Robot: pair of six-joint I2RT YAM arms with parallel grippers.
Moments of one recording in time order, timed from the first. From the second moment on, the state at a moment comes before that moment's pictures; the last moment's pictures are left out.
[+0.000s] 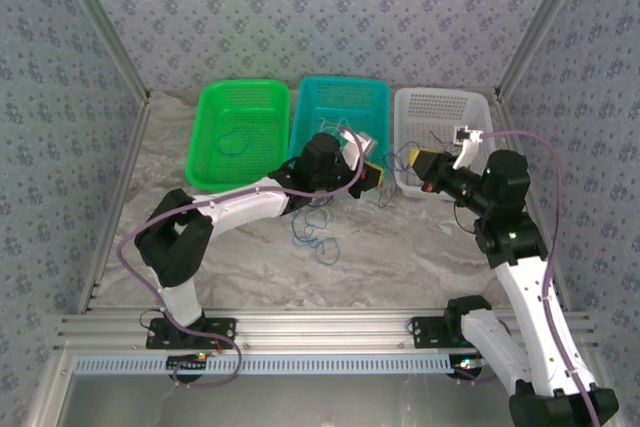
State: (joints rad) left arm -0.86 1.78 1.23 0.18 0.35 -0.36; right arm 0.14 0.75 0.88 -0.31 -0.50 0.48
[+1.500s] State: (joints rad) left arm -0.55 1.37 0.93 -0.26 -0.14 -0.62; right arm -0.10 0.53 0.75 -0.38 0.07 0.33
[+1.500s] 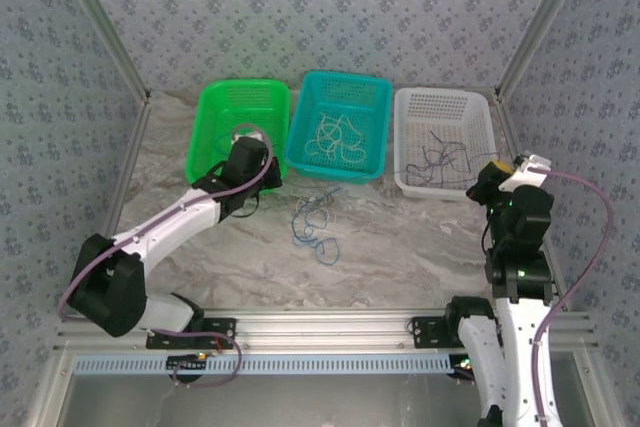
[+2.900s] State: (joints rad) left arm -0.91 2.23 1.83 0.01 0.12 -0.78; right arm -0.32 1.70 1.43 -0.21 -0.32 0.25
